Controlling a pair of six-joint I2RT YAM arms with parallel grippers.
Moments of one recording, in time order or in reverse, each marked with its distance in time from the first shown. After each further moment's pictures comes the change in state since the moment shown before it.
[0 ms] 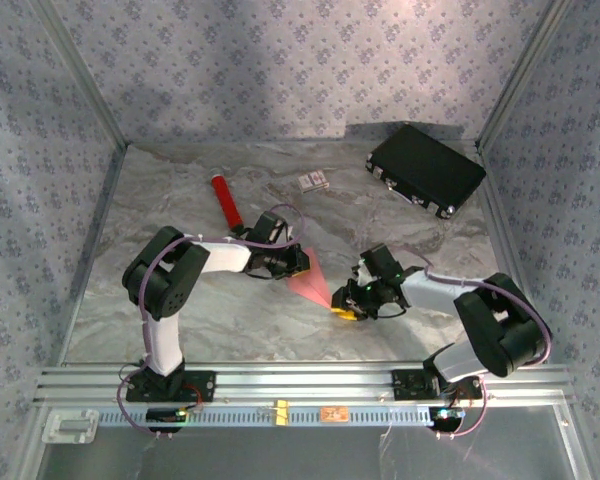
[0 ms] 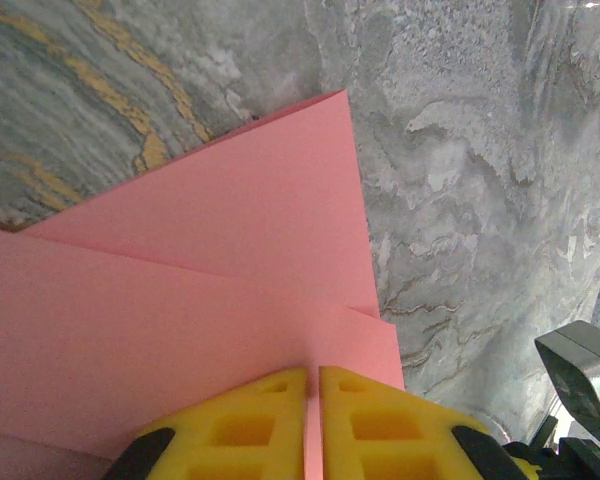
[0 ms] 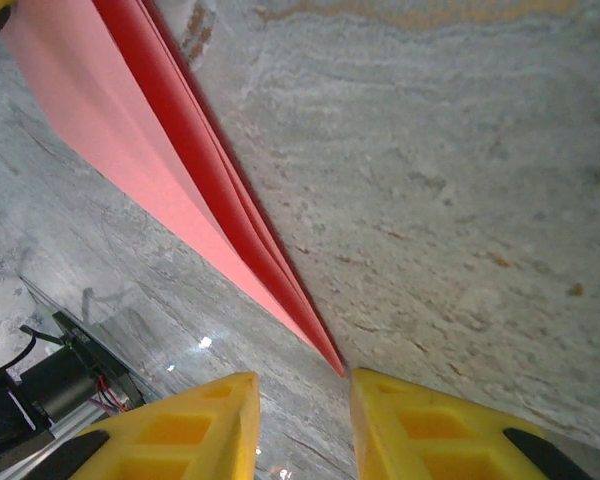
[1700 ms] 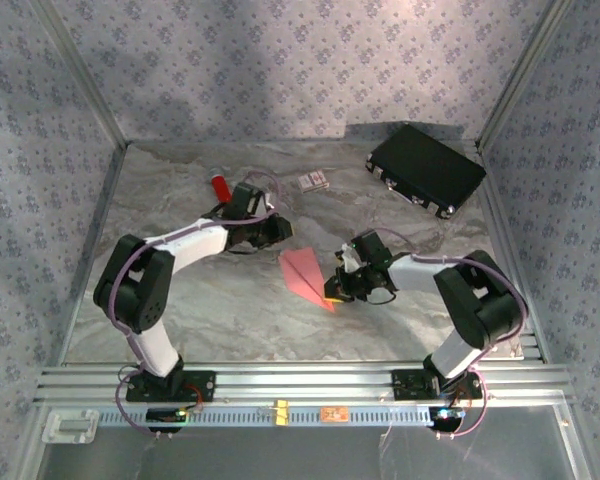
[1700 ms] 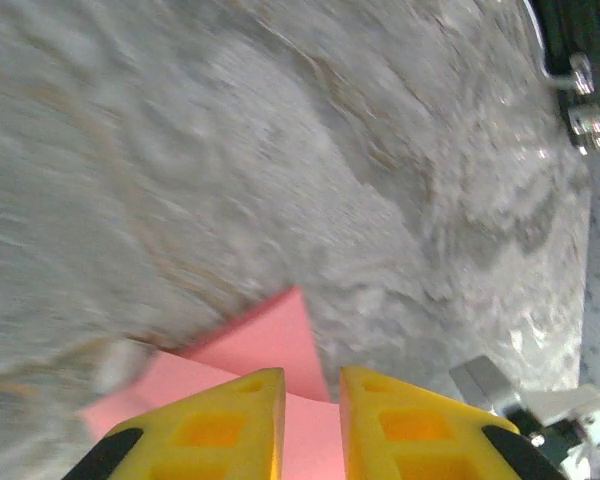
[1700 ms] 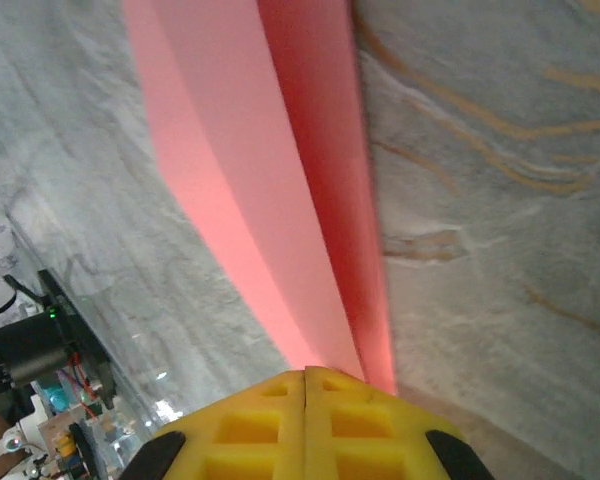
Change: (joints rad) left arm 0.105 -0.161 0.110 -0.191 -0.096 0.097; right arm -0.020 0.142 0.136 0.064 -0.056 -0.269
